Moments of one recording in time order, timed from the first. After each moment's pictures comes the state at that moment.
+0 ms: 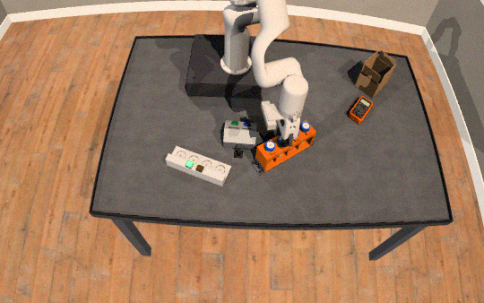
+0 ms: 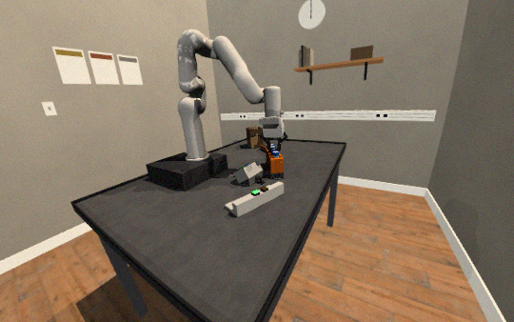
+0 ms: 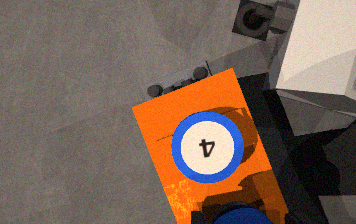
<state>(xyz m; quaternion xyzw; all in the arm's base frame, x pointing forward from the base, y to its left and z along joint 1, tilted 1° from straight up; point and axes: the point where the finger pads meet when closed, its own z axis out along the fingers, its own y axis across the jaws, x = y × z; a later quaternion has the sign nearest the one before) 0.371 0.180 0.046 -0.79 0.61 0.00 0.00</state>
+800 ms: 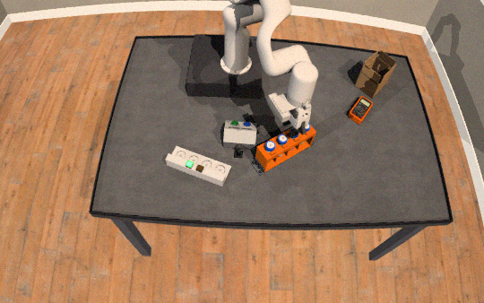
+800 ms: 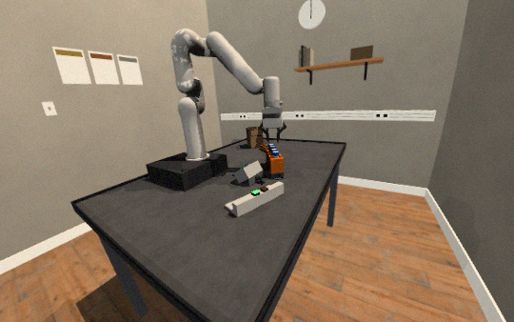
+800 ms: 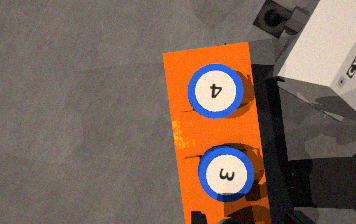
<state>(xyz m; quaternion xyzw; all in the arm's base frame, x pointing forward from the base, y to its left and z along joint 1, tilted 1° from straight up) 0.356 0.201 0.090 -0.86 0.51 0.00 0.00</state>
